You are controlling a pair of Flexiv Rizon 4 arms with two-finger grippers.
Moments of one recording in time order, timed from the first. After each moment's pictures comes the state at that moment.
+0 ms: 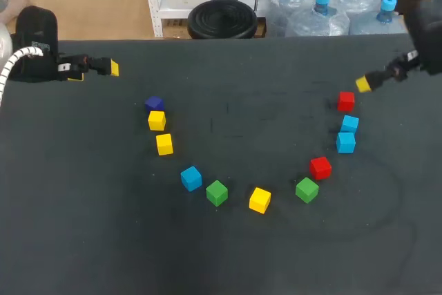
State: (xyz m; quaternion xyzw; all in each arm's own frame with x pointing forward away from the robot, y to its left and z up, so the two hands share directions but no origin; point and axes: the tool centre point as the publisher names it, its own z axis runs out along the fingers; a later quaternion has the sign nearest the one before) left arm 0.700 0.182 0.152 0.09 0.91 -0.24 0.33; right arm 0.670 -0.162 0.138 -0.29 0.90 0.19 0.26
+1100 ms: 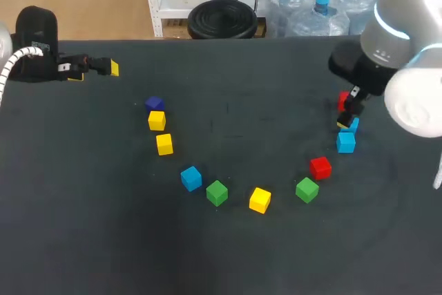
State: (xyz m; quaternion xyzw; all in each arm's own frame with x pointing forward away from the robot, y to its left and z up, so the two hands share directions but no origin) left arm 0.700 0.183 0.152 0.09 0.91 -0.24 0.33; right arm 0.706 -0.161 0.022 -0.45 0.89 -0.01 0.09
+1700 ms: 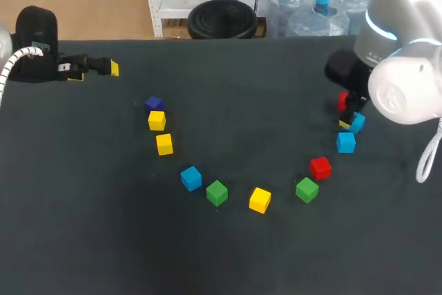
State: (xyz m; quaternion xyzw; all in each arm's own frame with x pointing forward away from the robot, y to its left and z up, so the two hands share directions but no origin) left arm 0.700 0.183 0.152 0.09 0.91 -0.24 0.33; right arm 0.718 -0.163 -0.014 -0.45 0.89 0.01 0.05
